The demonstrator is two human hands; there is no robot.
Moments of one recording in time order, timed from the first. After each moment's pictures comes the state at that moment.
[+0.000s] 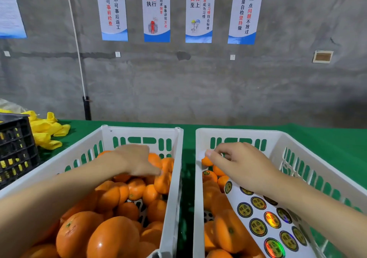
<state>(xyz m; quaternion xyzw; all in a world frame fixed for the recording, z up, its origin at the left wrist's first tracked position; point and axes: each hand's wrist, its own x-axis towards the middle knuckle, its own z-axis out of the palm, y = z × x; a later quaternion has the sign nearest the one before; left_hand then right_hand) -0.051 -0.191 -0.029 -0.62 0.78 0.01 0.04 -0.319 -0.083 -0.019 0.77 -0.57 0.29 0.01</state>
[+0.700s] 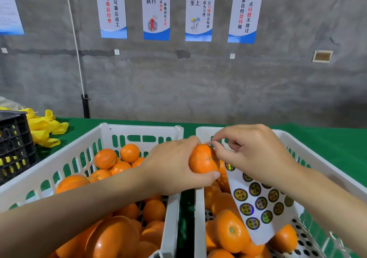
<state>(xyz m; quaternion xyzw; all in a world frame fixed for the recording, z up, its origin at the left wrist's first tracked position) -0.115 -0.117 -0.024 -0.39 0.88 -0.02 -0.26 -0.309 -0.060 0.017 0.81 -0.42 0.37 0.18</state>
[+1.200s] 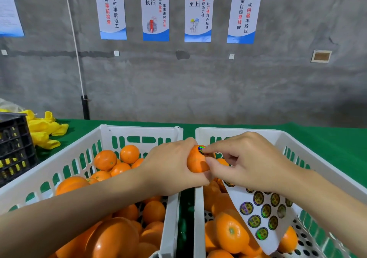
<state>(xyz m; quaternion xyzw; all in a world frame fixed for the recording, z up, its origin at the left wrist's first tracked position) -0.116 -0.113 -0.019 -0.41 0.88 0.02 -0.24 -0.306 -0.052 0.017 0.86 -0.40 0.29 0.11</state>
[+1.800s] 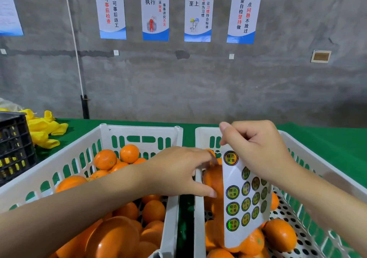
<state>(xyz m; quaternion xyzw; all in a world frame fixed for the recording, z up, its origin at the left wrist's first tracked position) -0.118 -0.114 -0.010 -0.30 0.95 0.01 -0.12 -0.308 -0.061 0.015 0.74 -0.44 0.51 0.02</state>
